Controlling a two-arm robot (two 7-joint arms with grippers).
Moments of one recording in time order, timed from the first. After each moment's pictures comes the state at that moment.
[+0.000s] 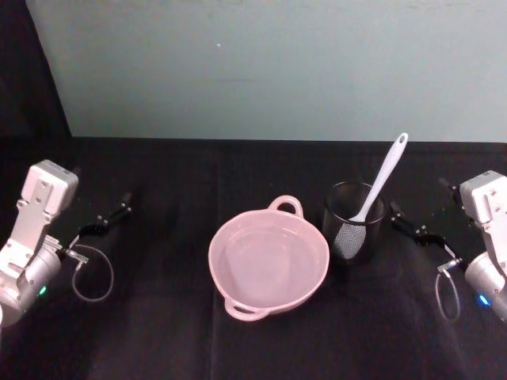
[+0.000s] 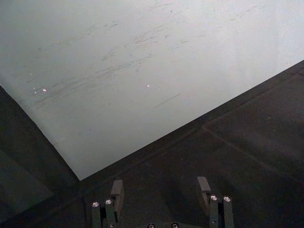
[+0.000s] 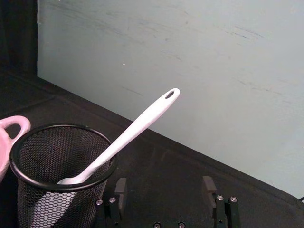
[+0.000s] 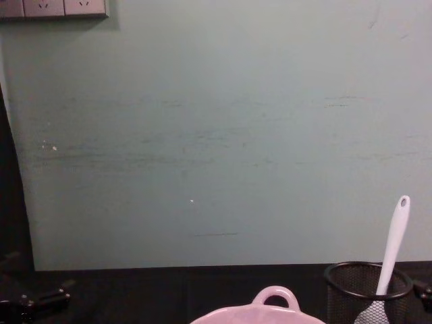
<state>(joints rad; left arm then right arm) -0.20 0.60 0.45 -1.41 -0.25 -0.12 0.03 0.20 0.60 -0.45 -1.41 0.25 -0.12 -0.03</state>
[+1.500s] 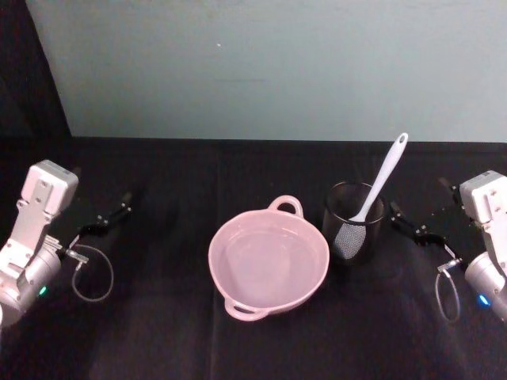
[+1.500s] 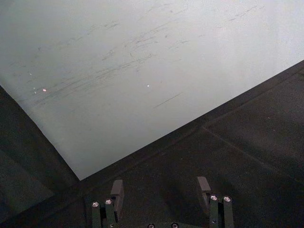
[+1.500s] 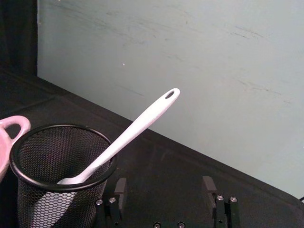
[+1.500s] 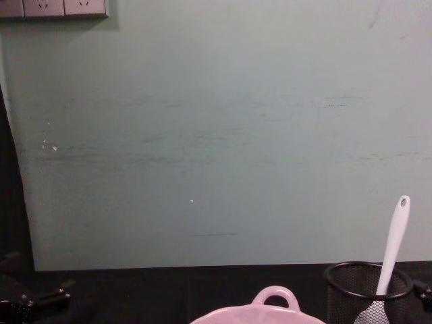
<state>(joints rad) -0.20 0.60 0.45 -1.41 -0.25 -0.12 0.03 0.20 0.60 -0.45 -1.41 0.25 -0.12 -0.03</state>
